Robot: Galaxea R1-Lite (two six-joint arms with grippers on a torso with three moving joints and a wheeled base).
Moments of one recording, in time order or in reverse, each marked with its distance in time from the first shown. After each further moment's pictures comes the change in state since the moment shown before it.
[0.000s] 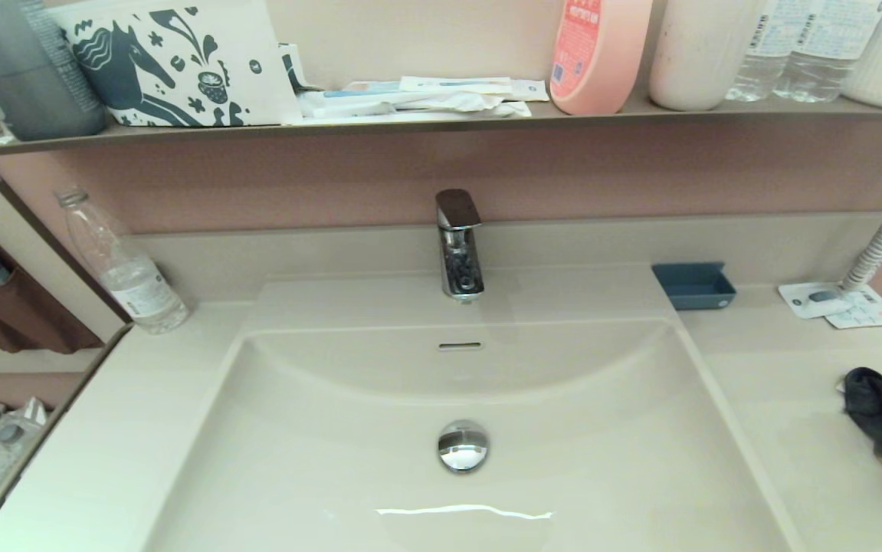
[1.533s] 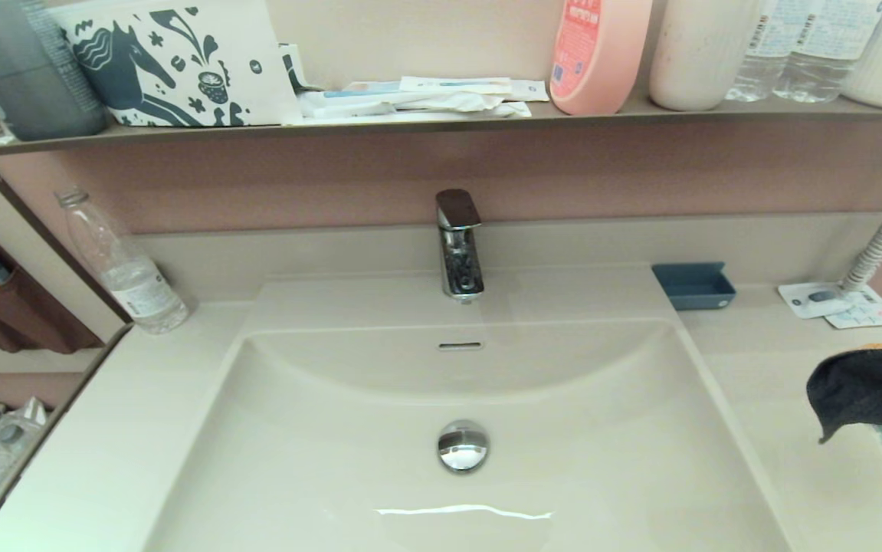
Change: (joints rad) left arm 0.000 0.000 0.000 0.000 -0.001 0.001; right arm 0.179 -0.471 -0.478 0.683 0.356 0.380
